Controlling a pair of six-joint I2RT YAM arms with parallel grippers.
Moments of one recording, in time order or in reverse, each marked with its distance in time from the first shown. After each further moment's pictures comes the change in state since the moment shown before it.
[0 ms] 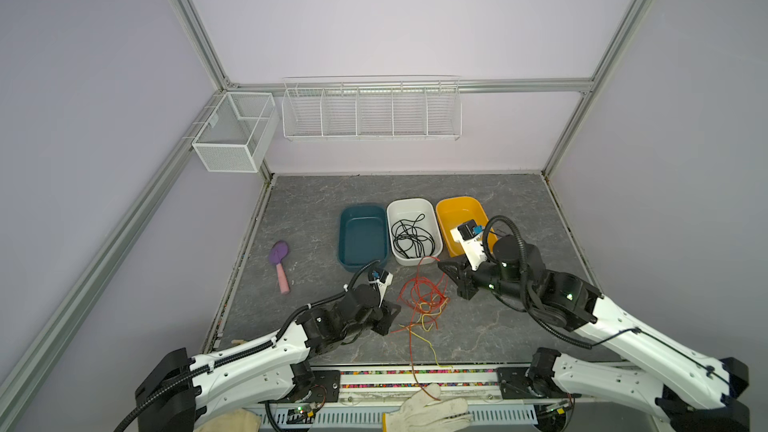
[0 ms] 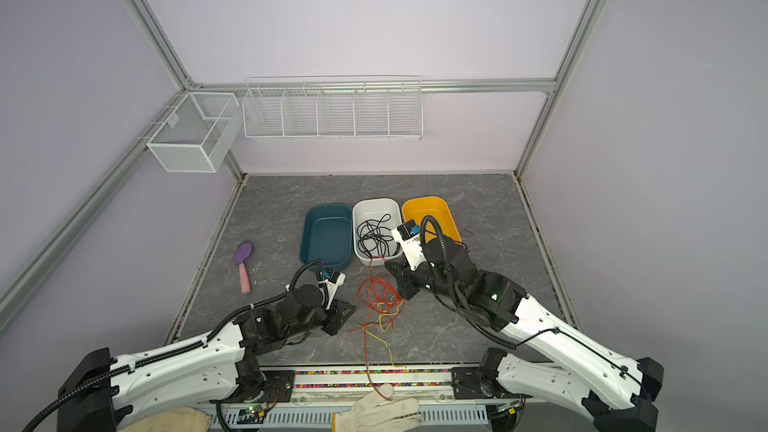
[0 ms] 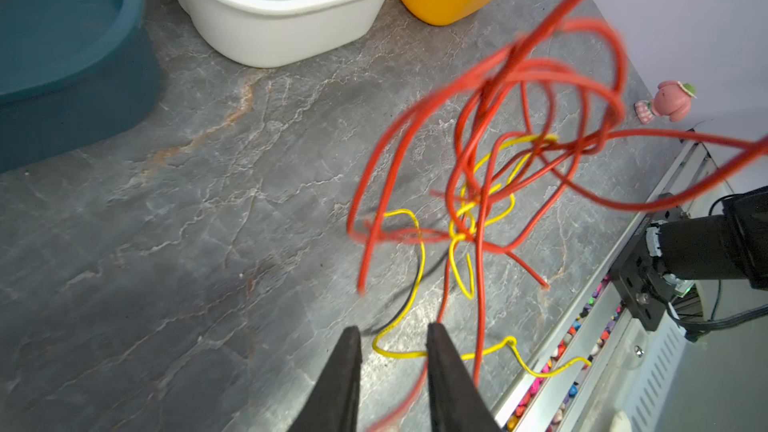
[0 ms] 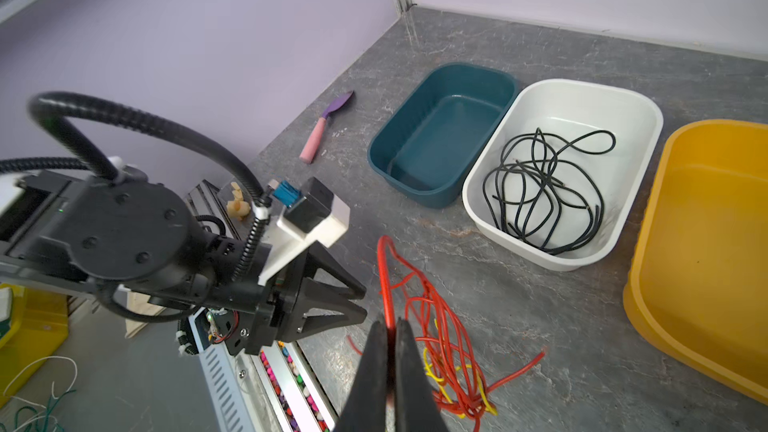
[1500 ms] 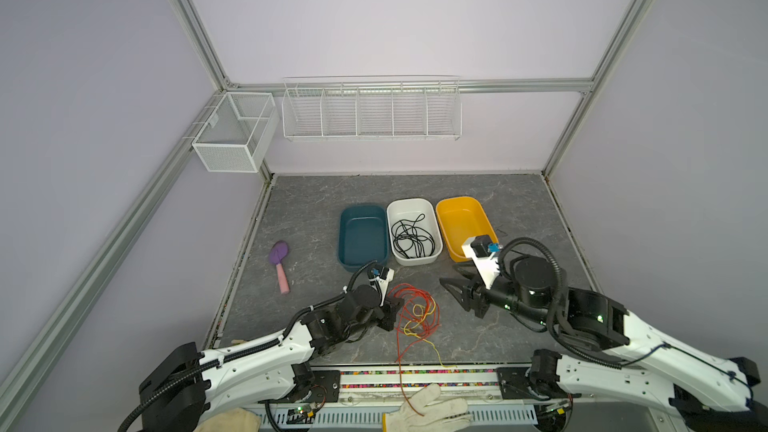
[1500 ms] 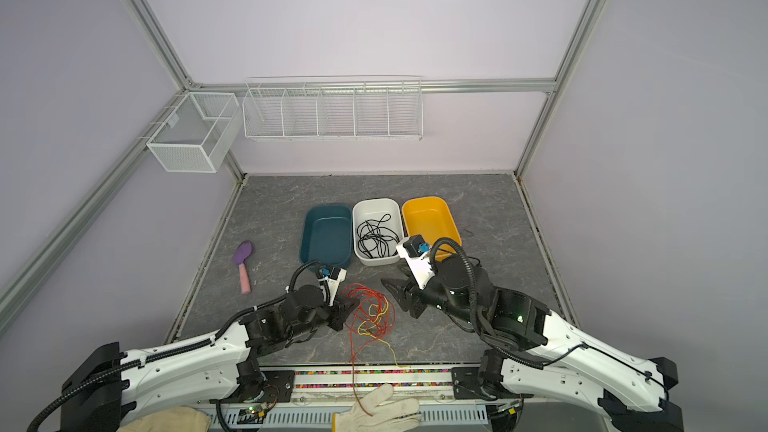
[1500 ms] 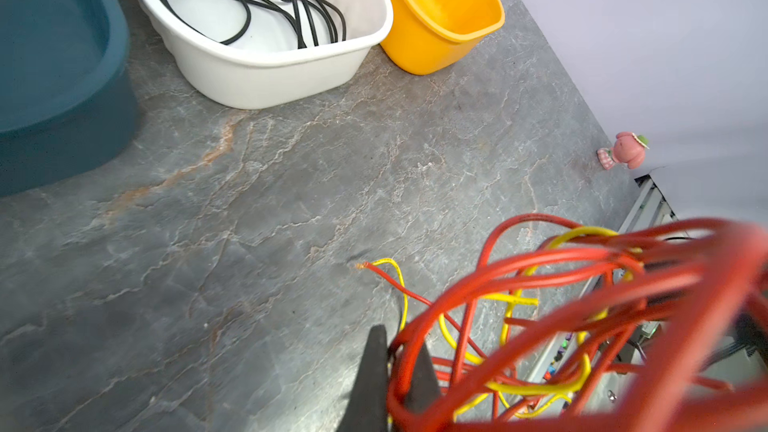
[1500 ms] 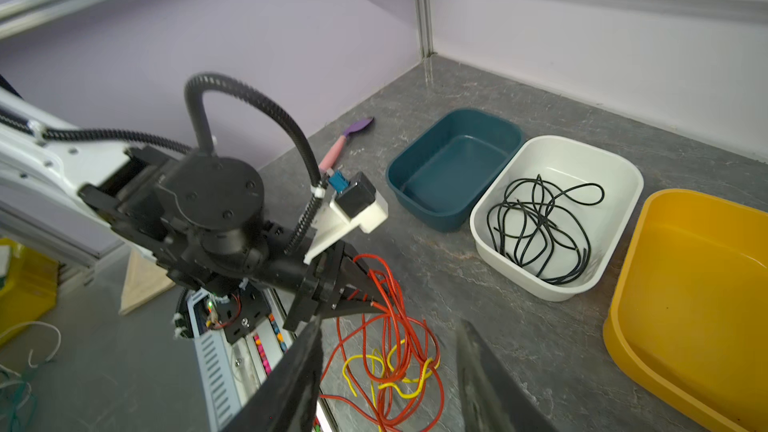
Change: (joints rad) left arm -0.005 0.022 -0.031 0.179 -0.013 -0.053; right arm 0.188 -0.124 -0.054 0.011 0.156 -0.056
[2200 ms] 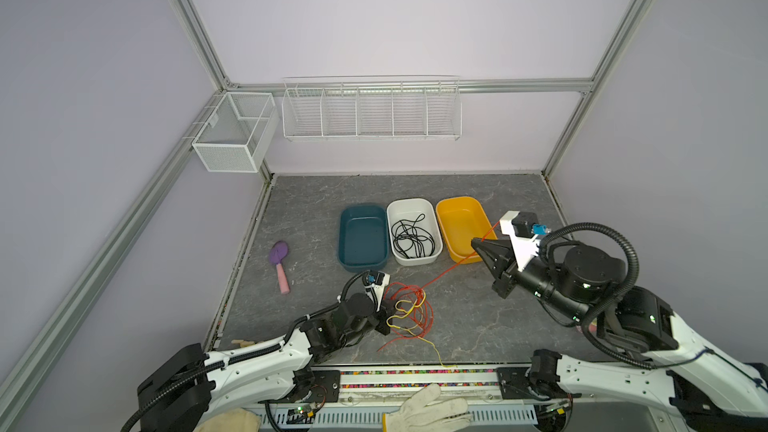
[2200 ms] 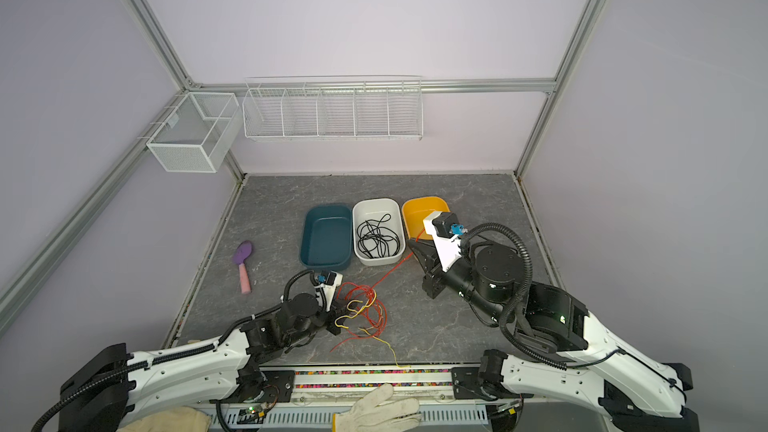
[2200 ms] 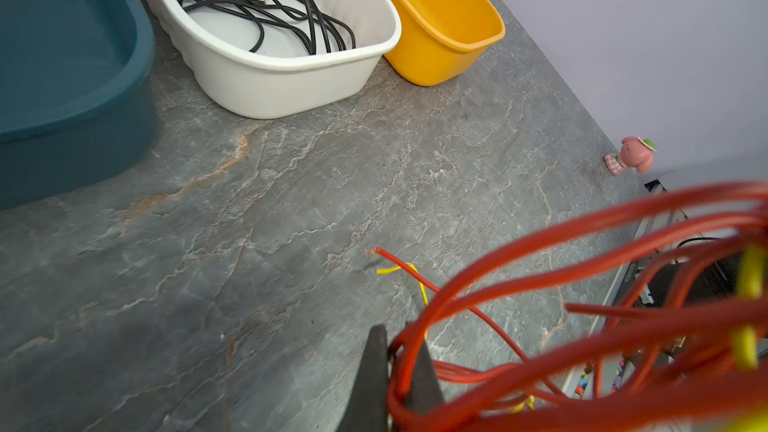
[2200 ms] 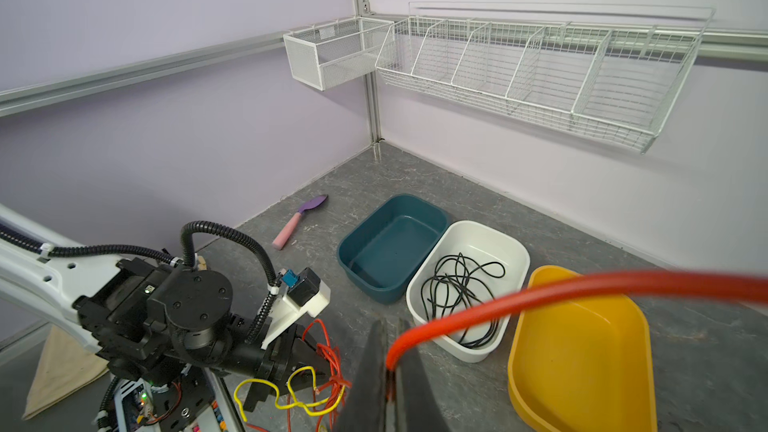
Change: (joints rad) left arm 0.000 -0.001 -0.133 0.187 -0.049 0.044; right arm 0.013 -0.022 0.277 -0.106 0.238 -0.156
